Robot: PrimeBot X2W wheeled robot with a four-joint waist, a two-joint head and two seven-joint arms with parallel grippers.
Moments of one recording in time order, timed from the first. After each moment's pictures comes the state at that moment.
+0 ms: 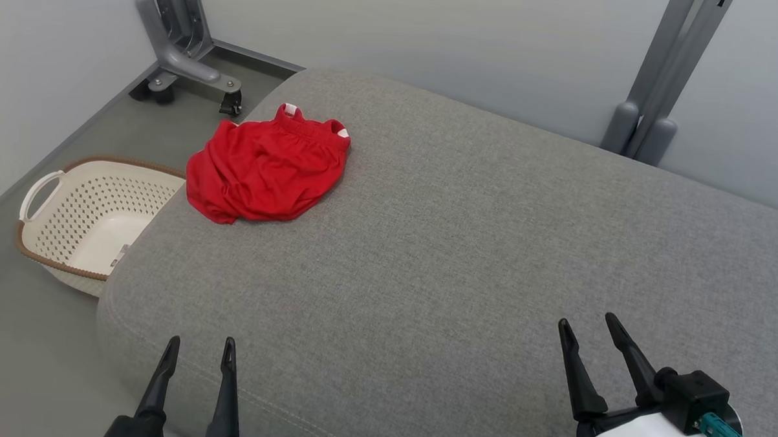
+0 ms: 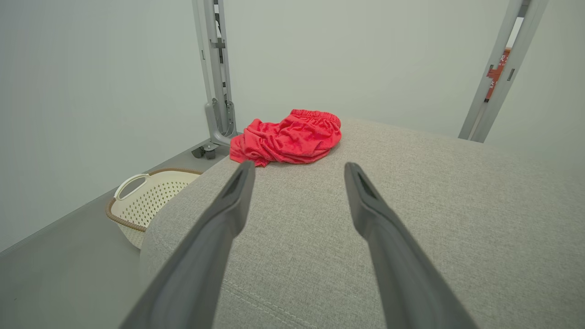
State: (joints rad) left arm 0.18 0.05 -0.07 0.04 -0.13 -0.07 -0.26; right arm 0.10 -0.08 0.12 0.11 0.23 0.13 -0.26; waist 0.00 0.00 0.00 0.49
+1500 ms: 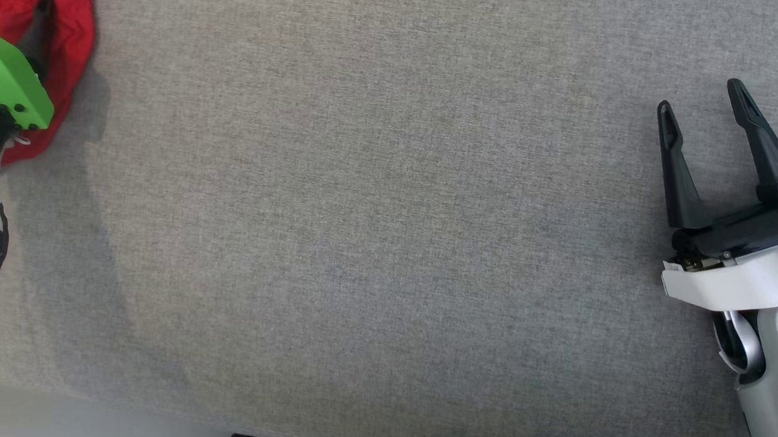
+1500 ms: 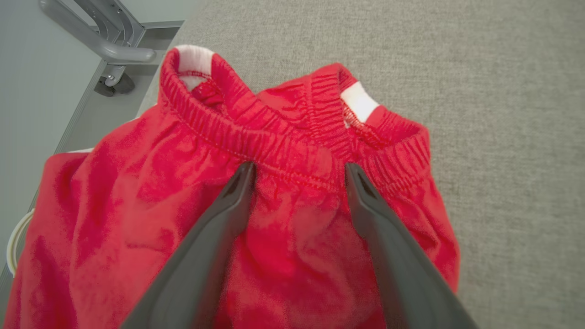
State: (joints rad) left arm -1.08 0.51 -0.54 0.90 -0.79 -0.13 0.08; right arm -0.28 -0.33 0.07 -0.06 0.14 0.13 -0.27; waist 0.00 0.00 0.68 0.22
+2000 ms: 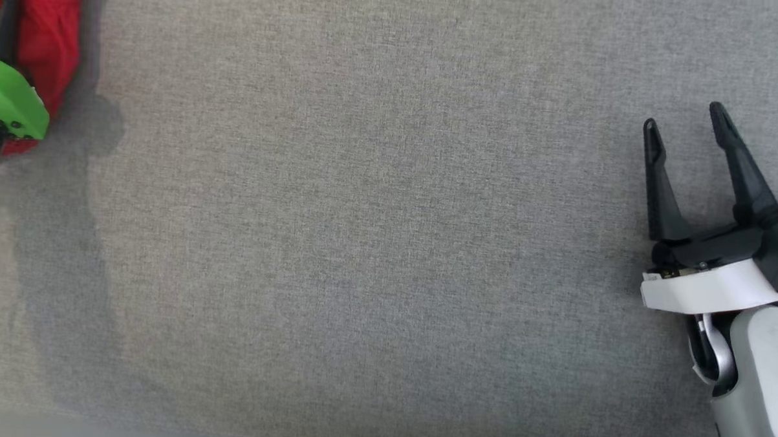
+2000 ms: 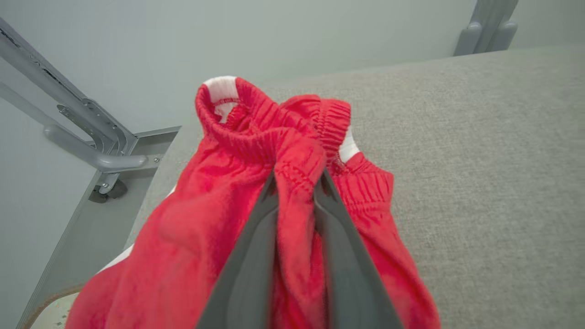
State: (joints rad) left arm -1.08 0.58 -0.73 0.86 -0.83 -0.13 -0.23; right arm -0.27 -0.26 0.07 -0.01 0.13 0.13 -0.27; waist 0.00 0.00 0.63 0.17
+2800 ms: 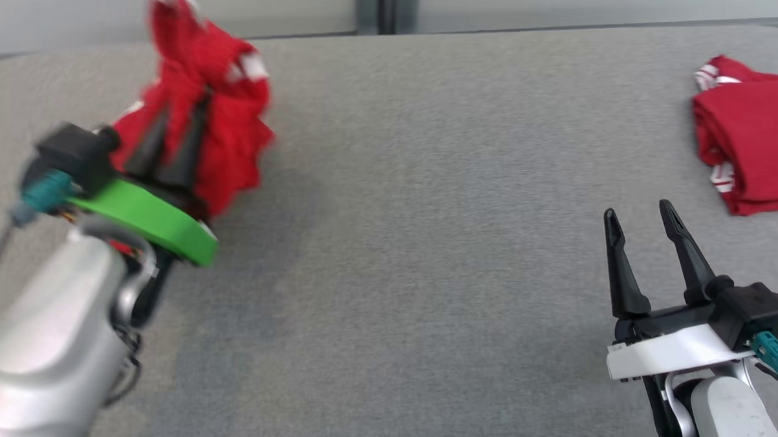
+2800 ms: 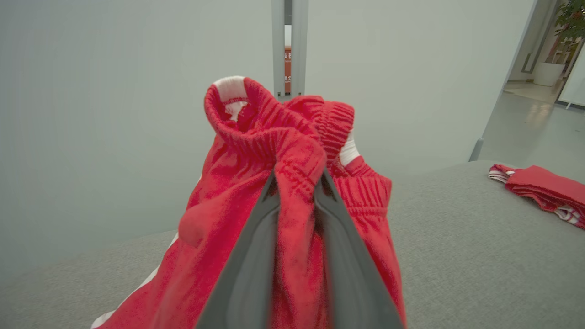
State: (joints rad) left arm -0.67 0.48 -0.62 0.35 -0.76 -0.05 -0.26; right arm -0.11 -0.14 0.05 0.04 0.17 0.13 -0.26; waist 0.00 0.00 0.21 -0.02
